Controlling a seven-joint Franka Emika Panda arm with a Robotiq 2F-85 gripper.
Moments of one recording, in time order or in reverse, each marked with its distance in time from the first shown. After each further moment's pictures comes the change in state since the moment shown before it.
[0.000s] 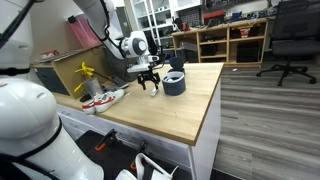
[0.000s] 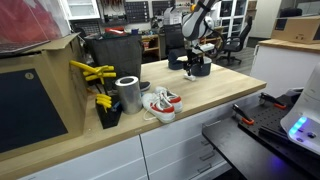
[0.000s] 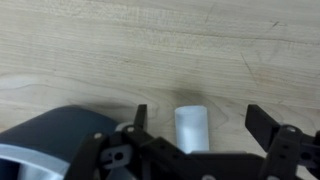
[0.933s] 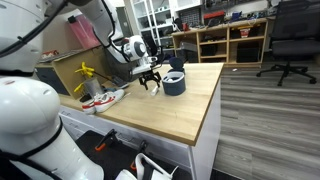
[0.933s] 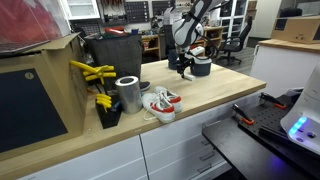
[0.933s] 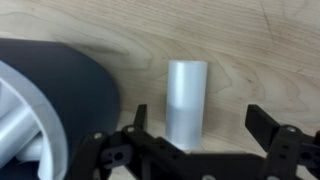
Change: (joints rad) arm 0.092 0.144 -0.044 0.175 -0.115 -0.008 0.004
